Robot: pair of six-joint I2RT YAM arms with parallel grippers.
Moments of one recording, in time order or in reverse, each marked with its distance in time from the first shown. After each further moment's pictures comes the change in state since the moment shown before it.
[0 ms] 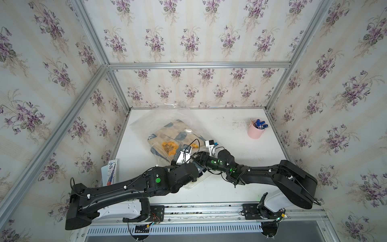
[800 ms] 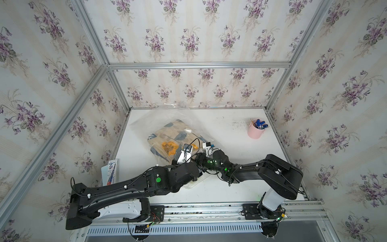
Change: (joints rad) left arm 0.001 0.004 0.011 0.013 0.011 0.010; right arm 0.001 0.182 0.061 0.077 0.010 0.098
